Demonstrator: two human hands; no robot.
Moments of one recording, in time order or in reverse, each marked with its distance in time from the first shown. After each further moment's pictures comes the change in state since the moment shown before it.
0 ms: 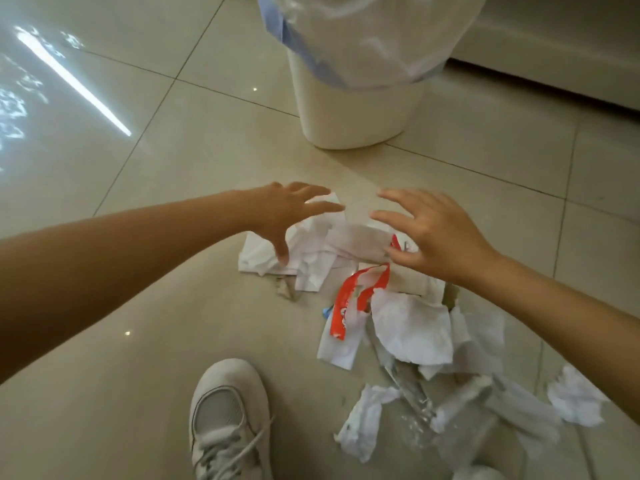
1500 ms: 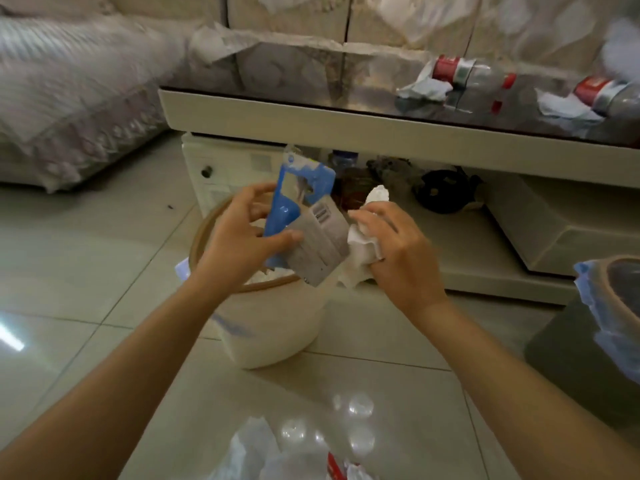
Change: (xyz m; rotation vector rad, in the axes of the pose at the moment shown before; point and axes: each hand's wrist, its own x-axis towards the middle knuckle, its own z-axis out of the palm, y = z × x) left_hand -0.023 -0.004 -0.262 -1.184 1.201 0.074; right_hand 0.086 0.083 -0.201 -0.105 0.842 0.254
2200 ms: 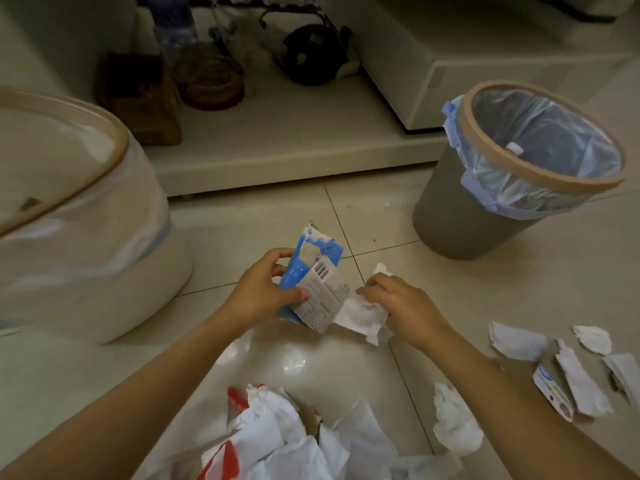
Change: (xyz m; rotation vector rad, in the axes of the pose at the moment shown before) left_hand -0.081 -0.124 0.242 0.043 -0.705 -0.427; right_hand -0.300 0.124 -0.044 -0.135 -0.805 0.532
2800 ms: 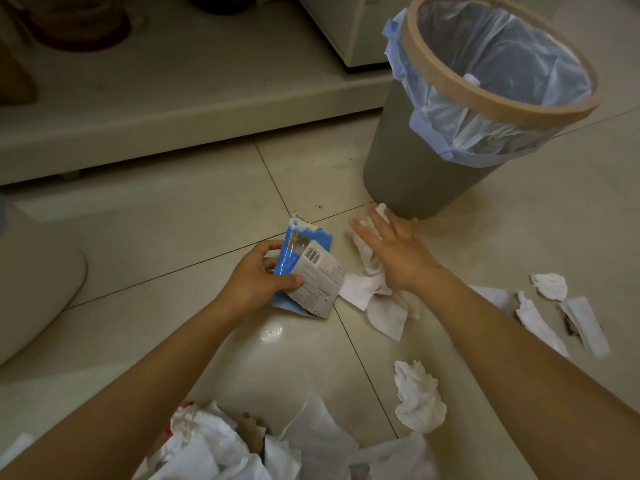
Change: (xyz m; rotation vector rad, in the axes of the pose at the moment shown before) left_hand 0.071 -0.026 0.095 -0.054 -0.143 -0.102; right_hand 0.009 0.099 0.008 -0.261 -0.309 0.379
